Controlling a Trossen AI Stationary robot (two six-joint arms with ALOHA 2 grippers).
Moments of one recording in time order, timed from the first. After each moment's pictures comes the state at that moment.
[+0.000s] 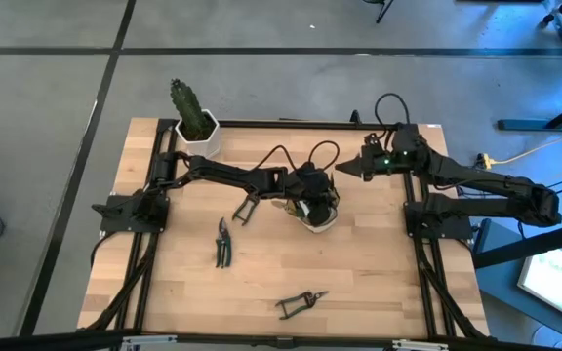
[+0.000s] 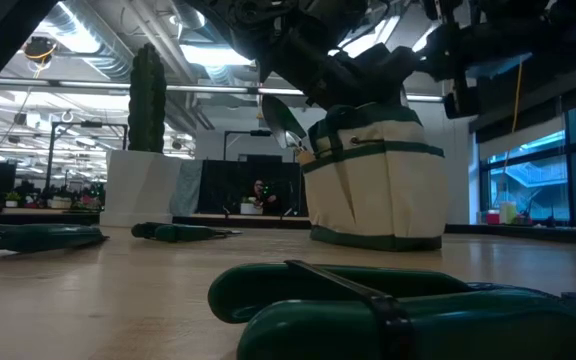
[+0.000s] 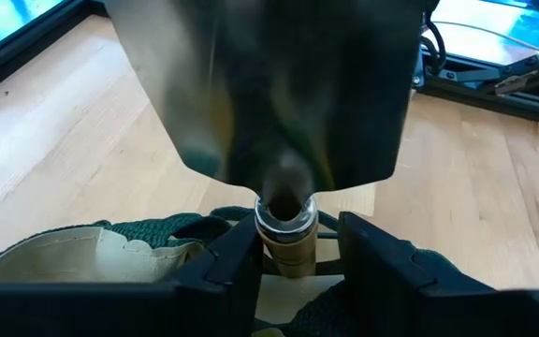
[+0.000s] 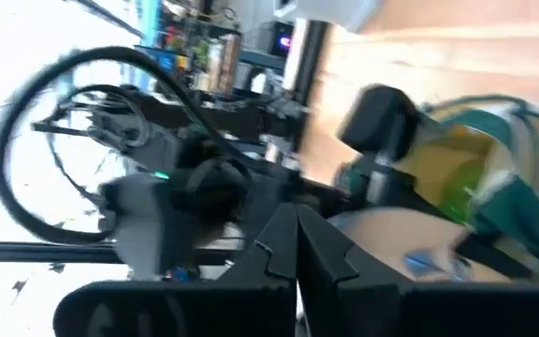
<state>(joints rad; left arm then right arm) 0.06 2.08 1.51 0.04 -0.11 -0.21 -0.40 0.87 0.58 0.02 -0.39 1.25</state>
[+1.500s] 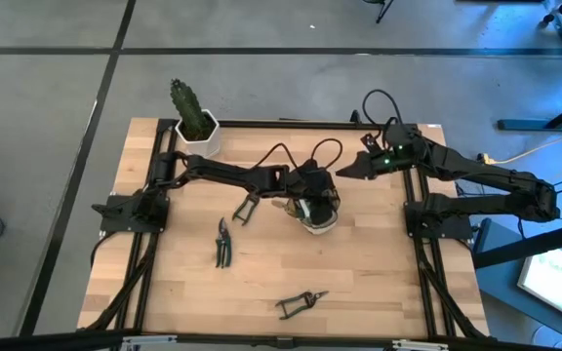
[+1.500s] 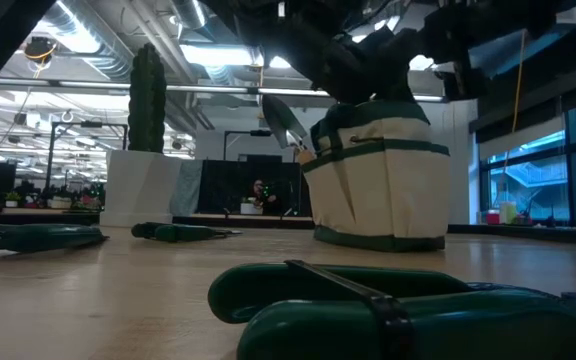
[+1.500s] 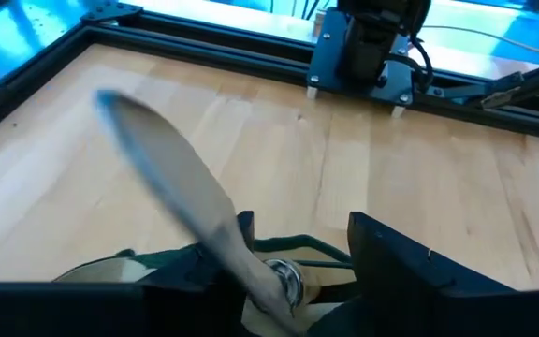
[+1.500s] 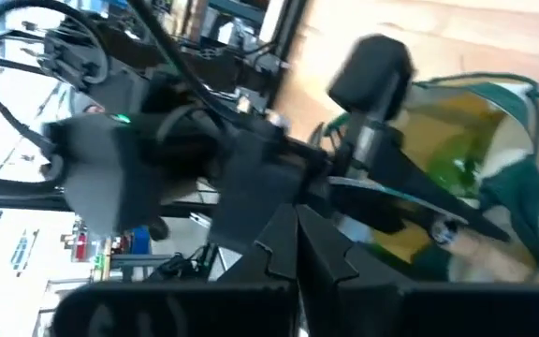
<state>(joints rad) 0.06 2.07 1.57 -0.01 -0.13 -0.18 -0.37 0.92 0.76 -0.27 -0.44 1.08</state>
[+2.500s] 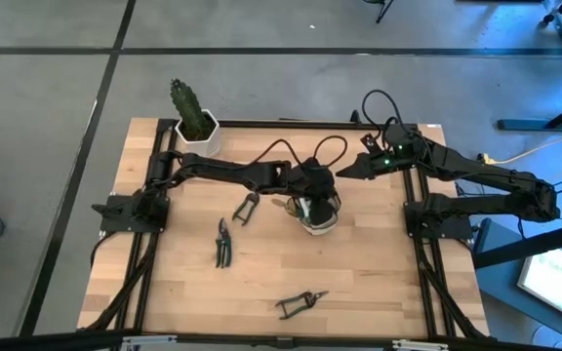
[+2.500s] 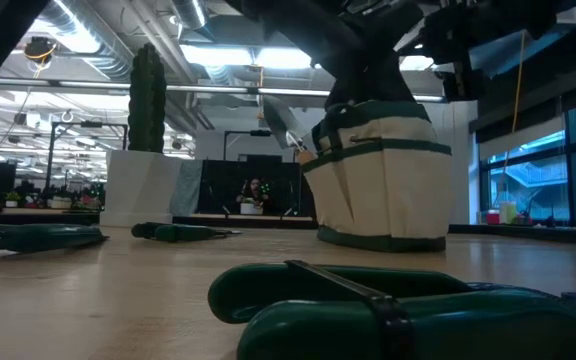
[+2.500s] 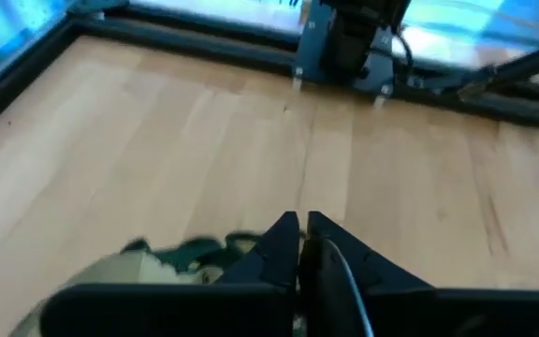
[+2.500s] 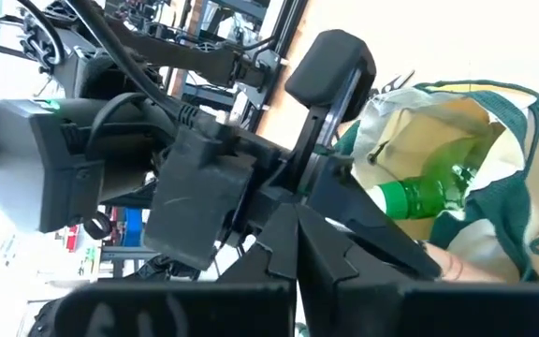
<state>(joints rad) 0.05 2.05 1.67 -0.20 -0.09 -0.18 -0.37 0.92 0.77 -0.28 -0.45 1.04</state>
